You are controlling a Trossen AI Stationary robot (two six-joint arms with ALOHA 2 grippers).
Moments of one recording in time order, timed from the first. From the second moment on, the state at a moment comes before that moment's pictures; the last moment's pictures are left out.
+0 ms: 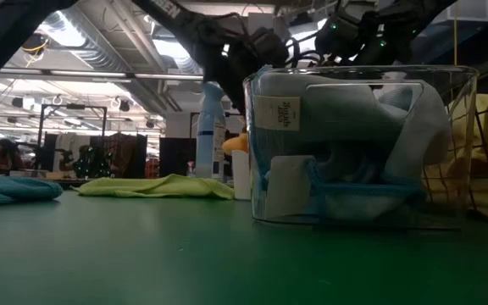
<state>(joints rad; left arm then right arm) 0.26 2.07 1.49 -0.25 -0.09 0.04 -0.31 1.44 0.89 -0.35 -0.04 -0.06</state>
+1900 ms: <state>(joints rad) 0.24 1.80 1.49 -0.83 -0.20 -0.03 -0.31 1.42 1.11 -0.87 0.08 -0.09</state>
